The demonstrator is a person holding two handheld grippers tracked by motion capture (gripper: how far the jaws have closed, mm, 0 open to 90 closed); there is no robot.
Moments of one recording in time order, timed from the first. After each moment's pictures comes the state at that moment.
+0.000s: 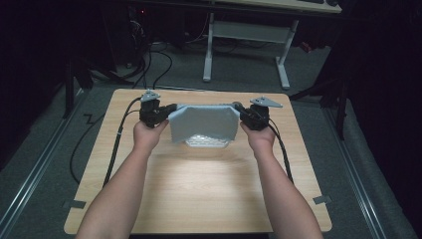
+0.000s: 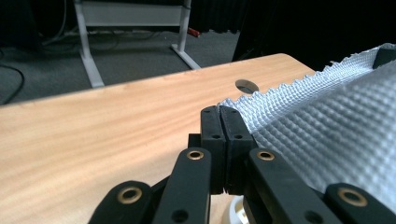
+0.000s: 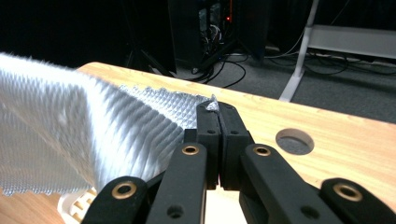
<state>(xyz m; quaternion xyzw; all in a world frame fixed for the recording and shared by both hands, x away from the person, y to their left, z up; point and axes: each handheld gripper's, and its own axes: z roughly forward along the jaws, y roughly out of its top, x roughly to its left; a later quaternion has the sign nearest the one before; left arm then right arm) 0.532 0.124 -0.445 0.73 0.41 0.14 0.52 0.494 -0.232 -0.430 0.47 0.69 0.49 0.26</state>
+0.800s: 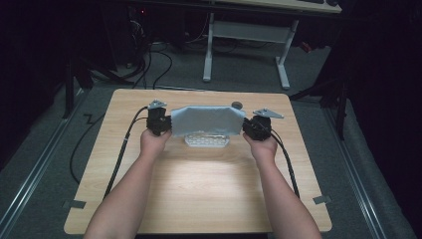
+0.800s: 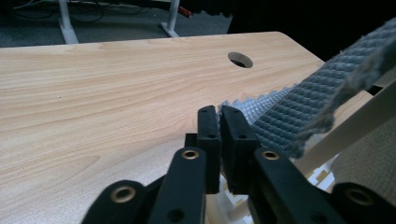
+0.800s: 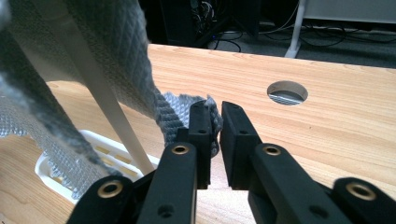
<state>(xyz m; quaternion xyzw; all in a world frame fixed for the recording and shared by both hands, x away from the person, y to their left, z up) 0.533 0.110 -0.476 0.74 0.42 0.10 0.52 0.484 -0.248 -0.467 0.50 0.69 0.46 0.24</state>
